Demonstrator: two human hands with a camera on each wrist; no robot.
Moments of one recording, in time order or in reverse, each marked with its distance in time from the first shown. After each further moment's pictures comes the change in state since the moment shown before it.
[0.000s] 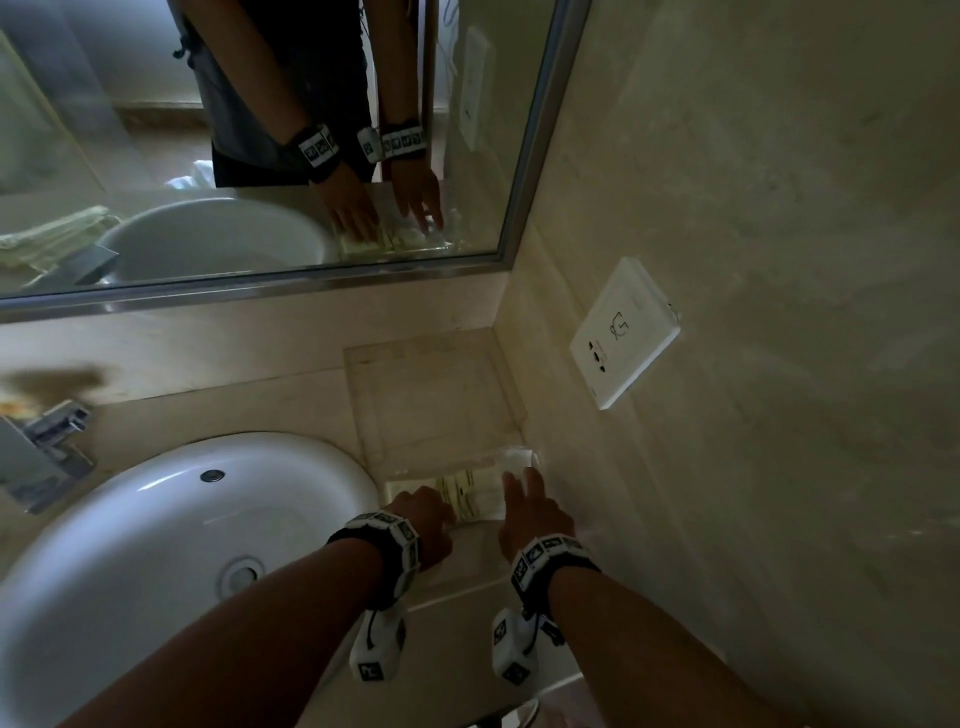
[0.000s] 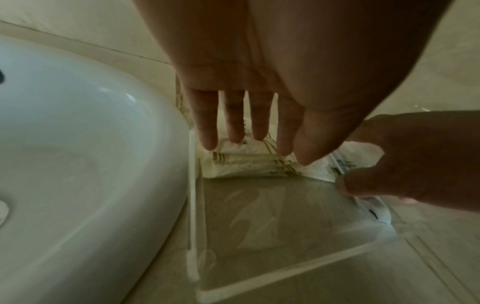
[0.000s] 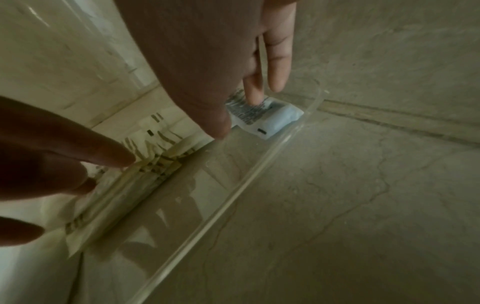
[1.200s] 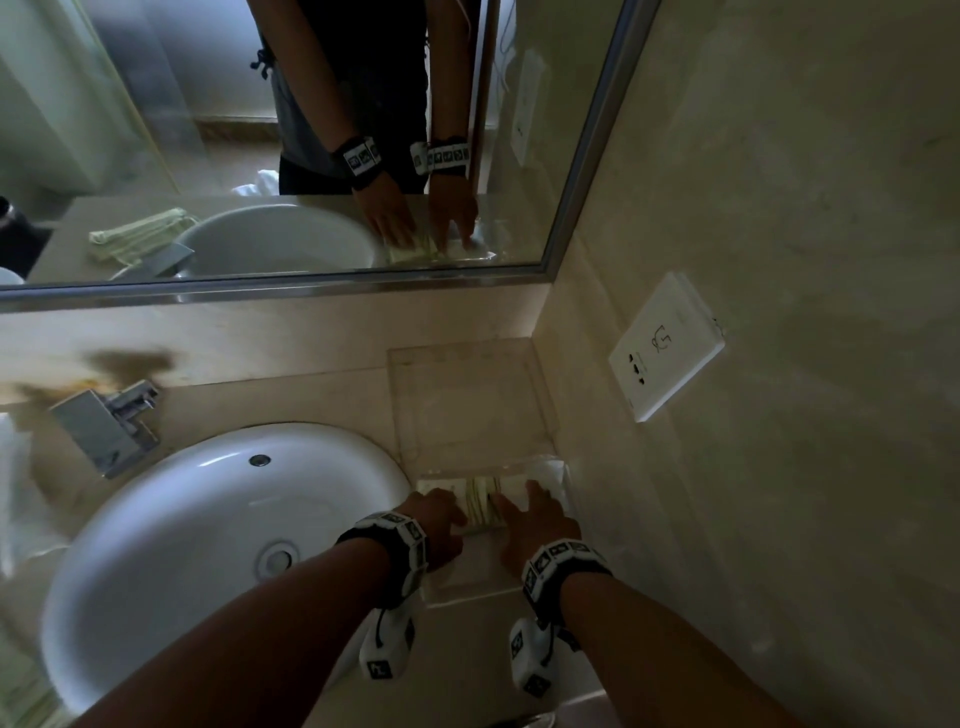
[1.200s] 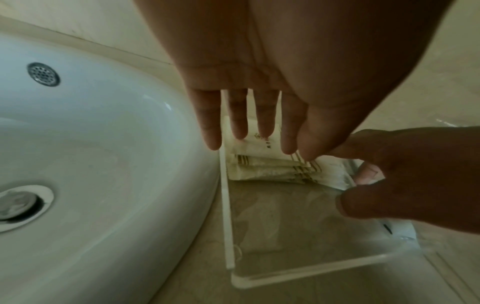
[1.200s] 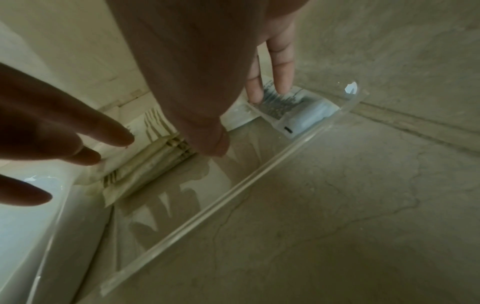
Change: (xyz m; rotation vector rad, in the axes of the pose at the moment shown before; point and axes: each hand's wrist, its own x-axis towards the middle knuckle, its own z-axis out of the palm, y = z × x) left_hand -0.014 -0.024 0.001 -0.004 0.087 0.027; right_hand -0.003 -0.017 -0.002 -0.122 -0.144 -0.178
